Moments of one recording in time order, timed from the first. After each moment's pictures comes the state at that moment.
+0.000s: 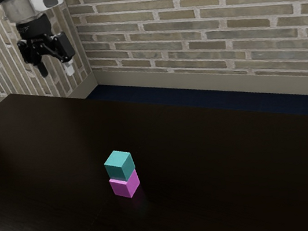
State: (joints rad) arm 0.04 0.08 0.04 -1.38 -0.10 1.39 0.06
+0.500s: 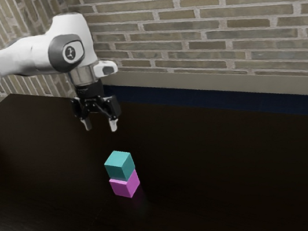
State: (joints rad) arm 0.07 0.28 -0.07 -1.60 -0.05 1.67 -0.01
